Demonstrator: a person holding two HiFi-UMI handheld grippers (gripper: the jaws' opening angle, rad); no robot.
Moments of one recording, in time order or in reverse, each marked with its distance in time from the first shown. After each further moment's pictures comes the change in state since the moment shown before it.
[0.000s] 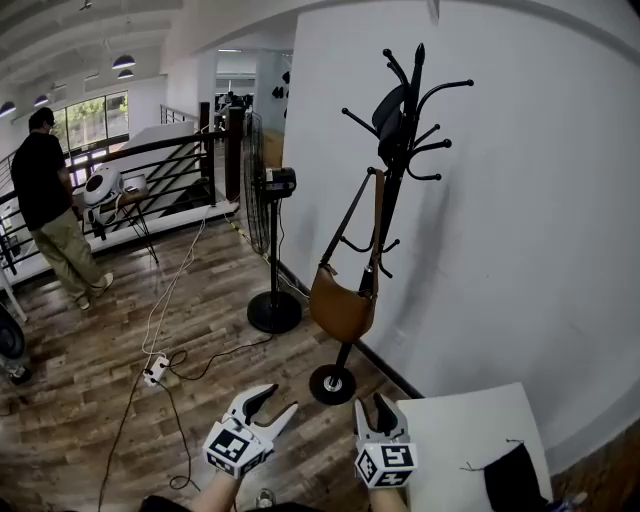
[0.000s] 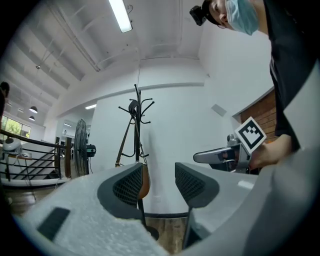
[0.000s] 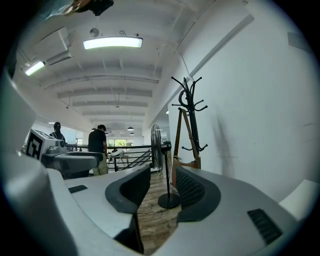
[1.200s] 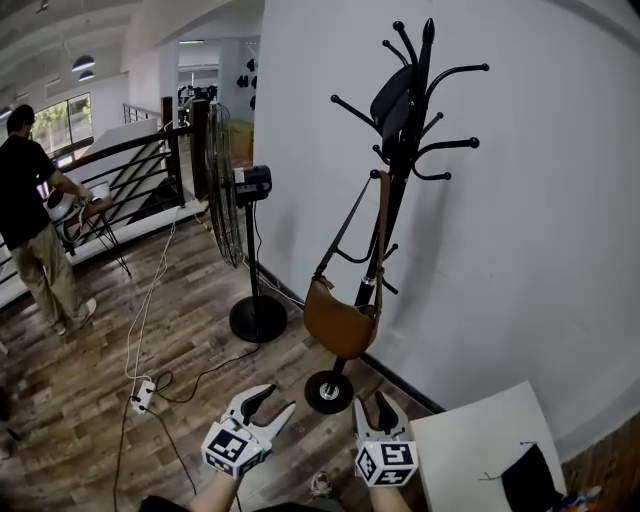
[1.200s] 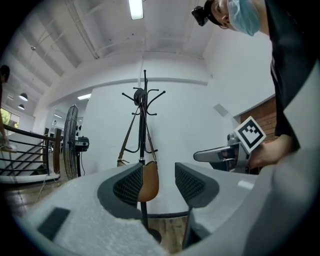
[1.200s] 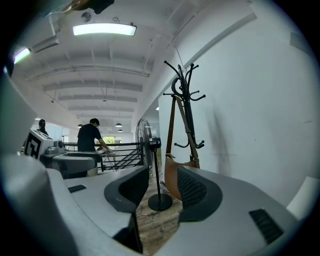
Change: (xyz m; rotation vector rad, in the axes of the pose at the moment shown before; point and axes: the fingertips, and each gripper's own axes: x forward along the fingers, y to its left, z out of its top) left arm 0.088 0.123 -0.033 -0.064 0.047 -0.114; right arm 0.133 -0.020 -0.006 0.017 0.040 -0.141
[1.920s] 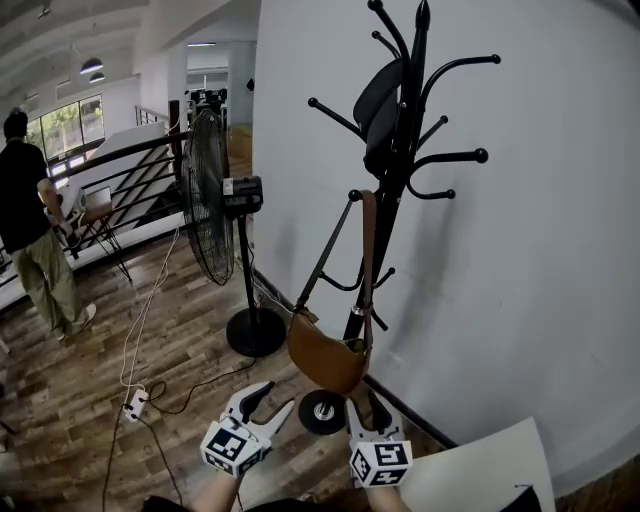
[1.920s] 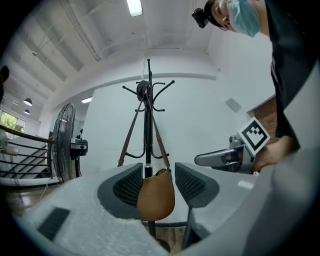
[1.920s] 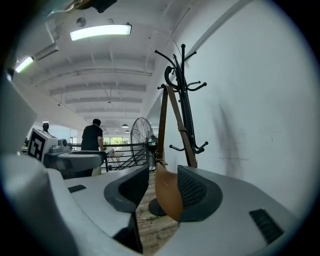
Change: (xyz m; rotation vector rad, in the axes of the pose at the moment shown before) left arm 0.134 0.039 0.012 0.023 -0.026 0.072; right arm 0.107 -0.085 0.020 -0.006 -0.005 0.099
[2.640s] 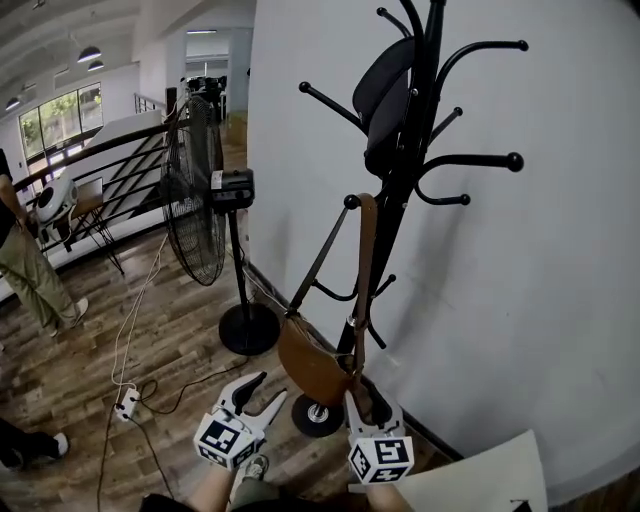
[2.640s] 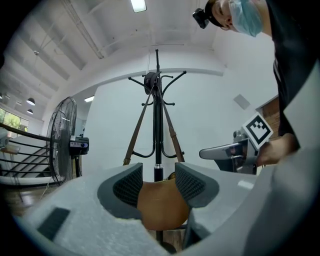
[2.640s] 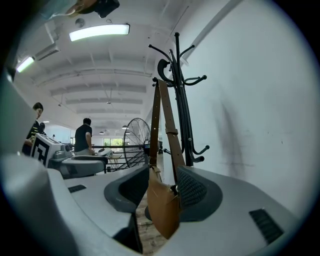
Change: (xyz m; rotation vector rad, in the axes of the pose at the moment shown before) left arm 0.063 0.051 -0.015 -0.024 0.027 0.038; right arm 0.067 -0.038 0.014 -0.012 -0.025 0.013
